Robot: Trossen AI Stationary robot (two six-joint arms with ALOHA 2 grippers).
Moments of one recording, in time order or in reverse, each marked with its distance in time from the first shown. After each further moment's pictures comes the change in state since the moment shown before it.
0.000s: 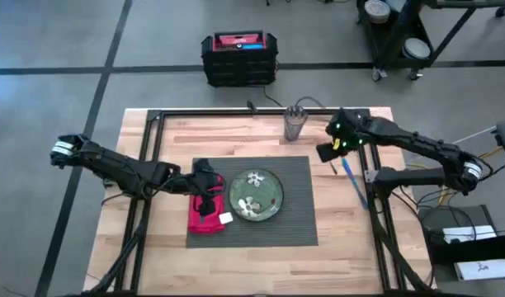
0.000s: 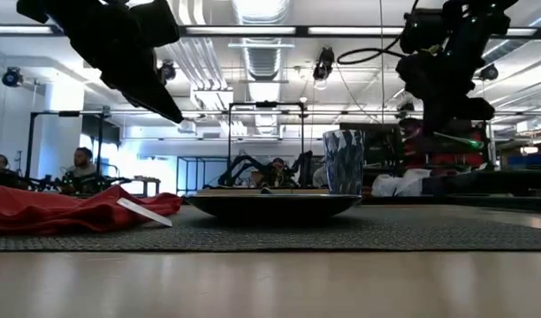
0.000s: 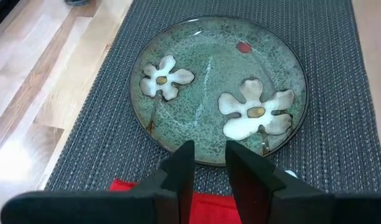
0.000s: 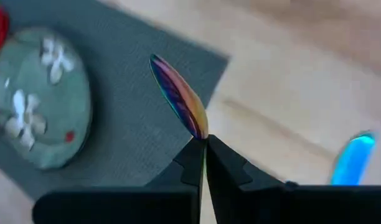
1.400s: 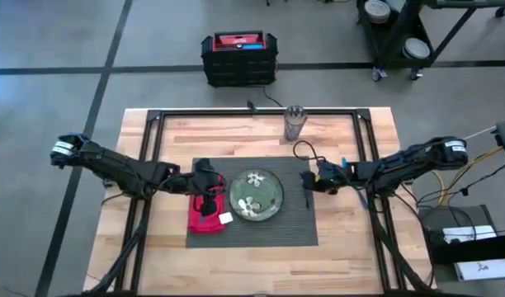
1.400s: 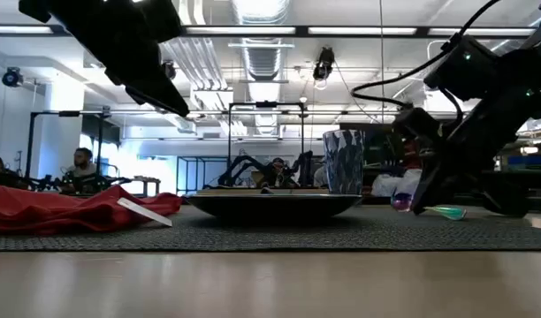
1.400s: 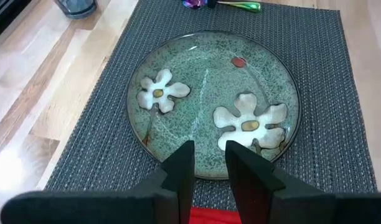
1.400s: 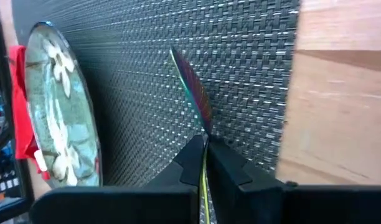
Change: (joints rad) left arm -0.002 0.000 0.001 0.041 0.000 0.003; right arm 0.457 0.227 -0.552 1.061 0.235 0.835
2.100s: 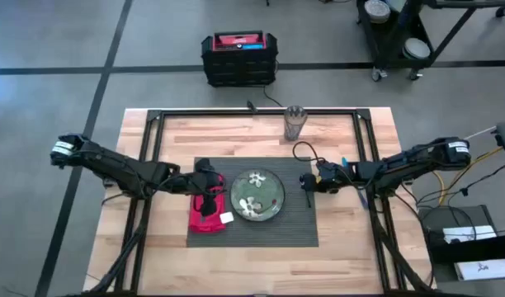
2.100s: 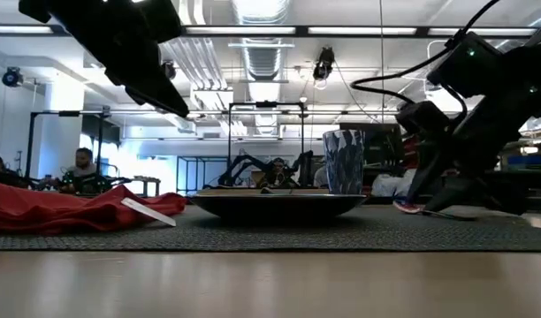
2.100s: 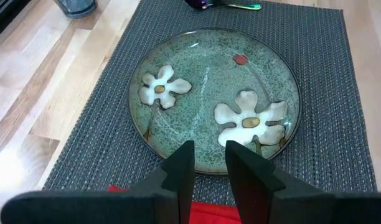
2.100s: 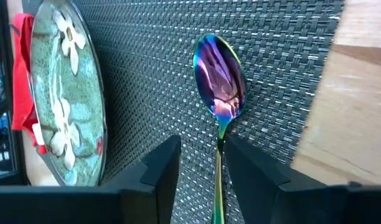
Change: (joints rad) left arm 0.000 0.001 -0.001 0.001 0.000 0.000; right arm 0.000 -0.060 -0.007 -0.022 -0.051 -0.109
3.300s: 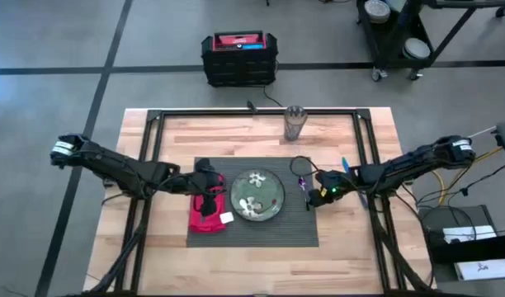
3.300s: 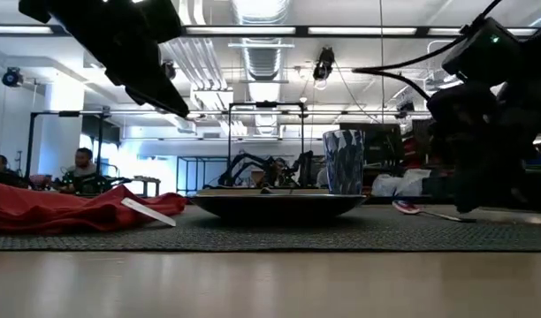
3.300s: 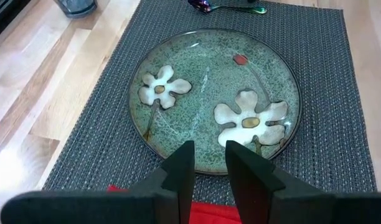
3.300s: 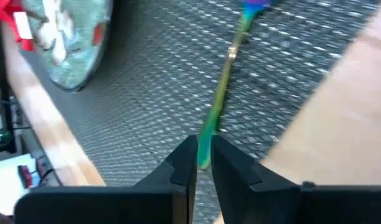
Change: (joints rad) left arm 0.000 0.000 0.000 0.001 0.000 0.000; right arm 0.128 -0.070 0.002 -0.084 -0.143 -0.104
